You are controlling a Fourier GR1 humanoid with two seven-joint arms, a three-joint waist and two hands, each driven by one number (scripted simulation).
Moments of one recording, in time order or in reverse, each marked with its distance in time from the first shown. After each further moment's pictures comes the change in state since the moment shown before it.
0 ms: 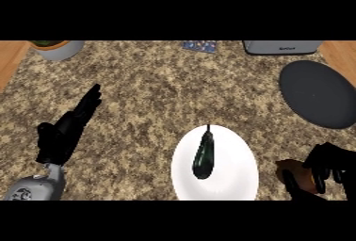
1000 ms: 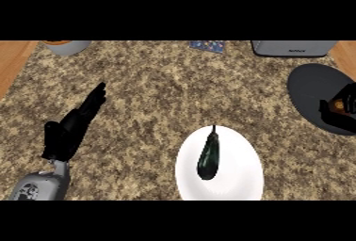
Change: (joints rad) left arm -0.025 -0.032 0.014 0.032 -0.032 -0.041 -0.028; right arm -0.422 0.143 -0.377 0.988 -0.273 -0.081 -0.599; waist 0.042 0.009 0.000
